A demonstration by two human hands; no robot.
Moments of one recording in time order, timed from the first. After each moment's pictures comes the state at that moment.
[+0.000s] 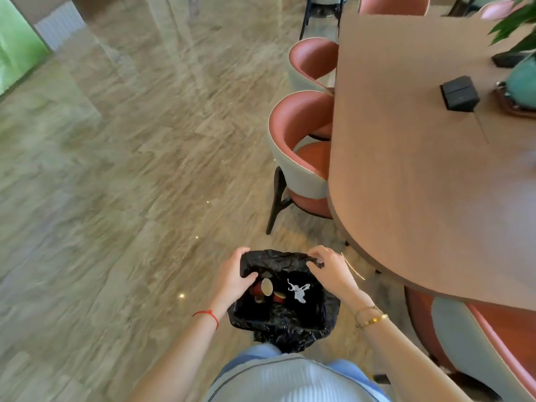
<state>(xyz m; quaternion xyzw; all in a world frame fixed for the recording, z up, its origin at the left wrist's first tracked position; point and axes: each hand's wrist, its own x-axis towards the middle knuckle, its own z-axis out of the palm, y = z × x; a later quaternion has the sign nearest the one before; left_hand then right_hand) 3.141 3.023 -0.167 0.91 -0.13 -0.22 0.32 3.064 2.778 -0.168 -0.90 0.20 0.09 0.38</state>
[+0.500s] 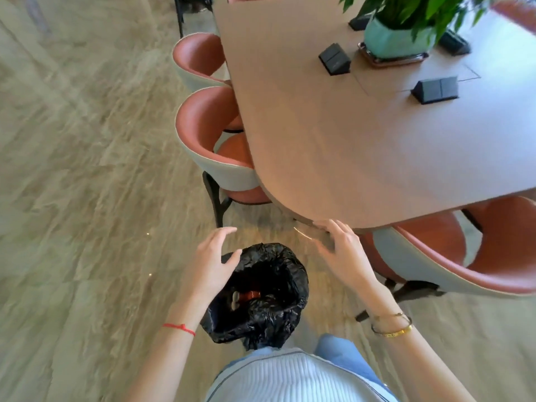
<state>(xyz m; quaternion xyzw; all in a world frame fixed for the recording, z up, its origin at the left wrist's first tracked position) 3.146 2.972 -0.085 0.88 -0.37 -0.13 0.26 2.961 2.766 -0.094 -0.89 0.33 -0.14 0.30</state>
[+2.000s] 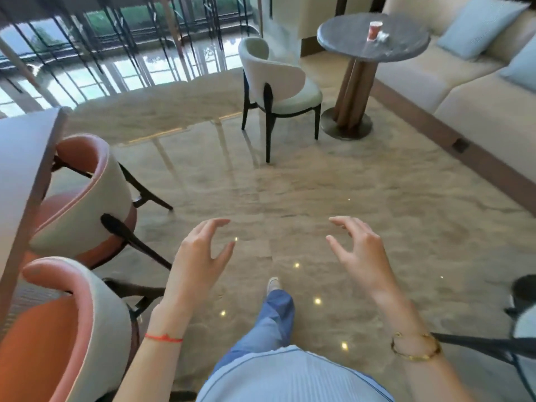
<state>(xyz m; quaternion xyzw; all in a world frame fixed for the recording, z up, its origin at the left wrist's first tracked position) 2.336 2.626 -0.048 0.28 -0.90 -0.29 0.17 2.142 2.849 -0.066 -0.33 0.86 -0.38 0.05</state>
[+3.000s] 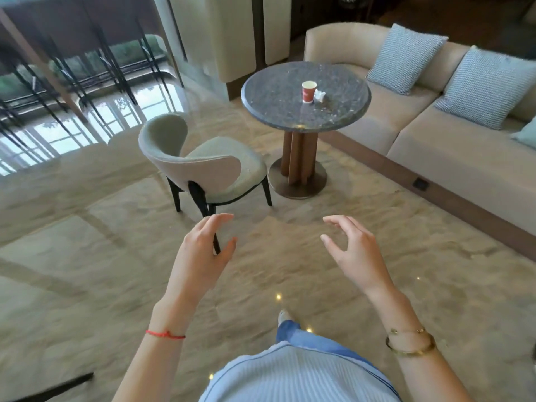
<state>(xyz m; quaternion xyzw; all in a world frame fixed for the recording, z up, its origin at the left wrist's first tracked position) 1.679 2.337 -0.033 0.14 -0.93 -0.30 0.14 1.558 2.599 -0.061 -0.23 0.89 -0.39 -0.03</state>
